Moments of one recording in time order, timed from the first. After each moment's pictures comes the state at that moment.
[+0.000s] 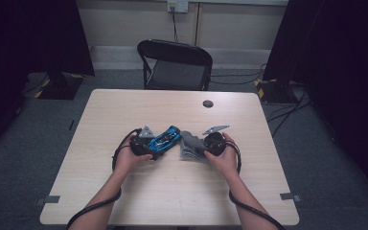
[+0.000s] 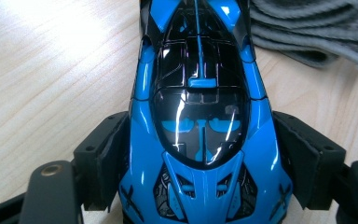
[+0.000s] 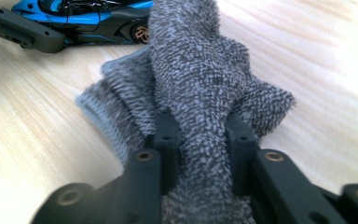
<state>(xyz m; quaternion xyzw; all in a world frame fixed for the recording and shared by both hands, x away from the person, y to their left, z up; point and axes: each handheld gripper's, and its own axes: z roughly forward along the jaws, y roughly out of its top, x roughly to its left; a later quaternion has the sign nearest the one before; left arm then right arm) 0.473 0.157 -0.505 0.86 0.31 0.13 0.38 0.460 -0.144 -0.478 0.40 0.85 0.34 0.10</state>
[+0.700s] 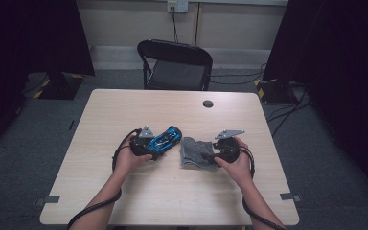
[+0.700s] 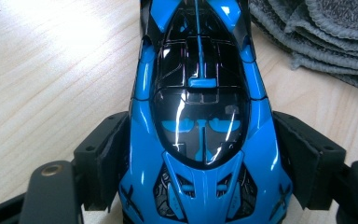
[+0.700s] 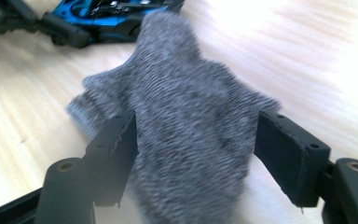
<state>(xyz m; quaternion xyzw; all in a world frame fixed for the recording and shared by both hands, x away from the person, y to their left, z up) 0.472 0.157 -0.506 0.86 0.31 0.13 0.39 0.438 -0.177 -0.461 0.38 0.84 0.38 0.12</state>
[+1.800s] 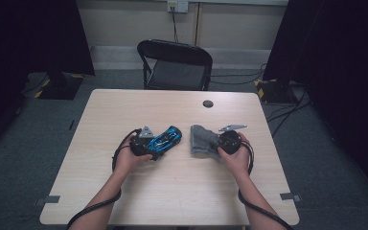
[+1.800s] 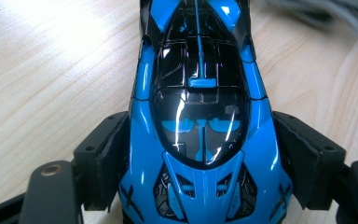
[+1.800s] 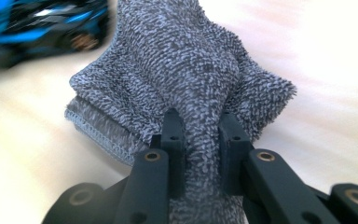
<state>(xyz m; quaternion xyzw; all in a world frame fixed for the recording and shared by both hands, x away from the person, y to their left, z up) 0.472 0.157 -0.506 0.86 0.31 0.13 0.39 0.466 -0.186 -0.467 0.47 0.80 0.34 0.15</state>
